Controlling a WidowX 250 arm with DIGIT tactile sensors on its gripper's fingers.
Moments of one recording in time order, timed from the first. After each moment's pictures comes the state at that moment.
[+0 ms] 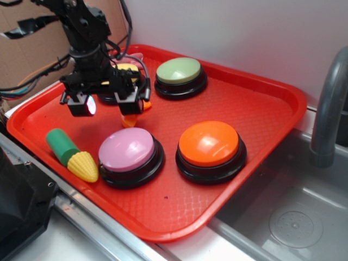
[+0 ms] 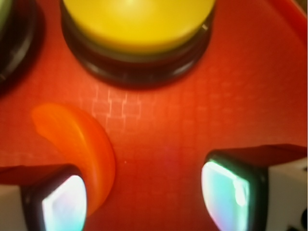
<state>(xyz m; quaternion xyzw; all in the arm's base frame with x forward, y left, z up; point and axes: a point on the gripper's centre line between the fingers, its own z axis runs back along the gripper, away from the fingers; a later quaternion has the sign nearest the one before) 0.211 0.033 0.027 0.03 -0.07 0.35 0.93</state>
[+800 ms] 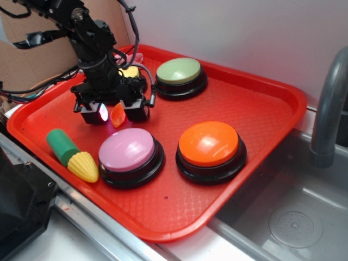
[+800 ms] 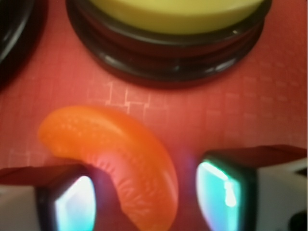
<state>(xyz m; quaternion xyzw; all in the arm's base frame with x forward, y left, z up) 0.221 0.037 0.013 -0.01 -0.09 0.35 0.93</state>
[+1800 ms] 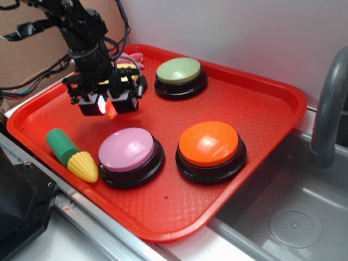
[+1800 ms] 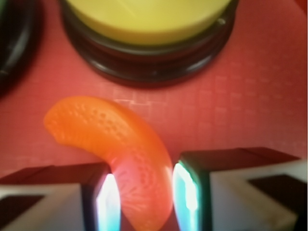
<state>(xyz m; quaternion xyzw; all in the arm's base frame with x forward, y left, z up) 0.220 0.030 0.045 -0.01 -0.10 0.34 0.93</state>
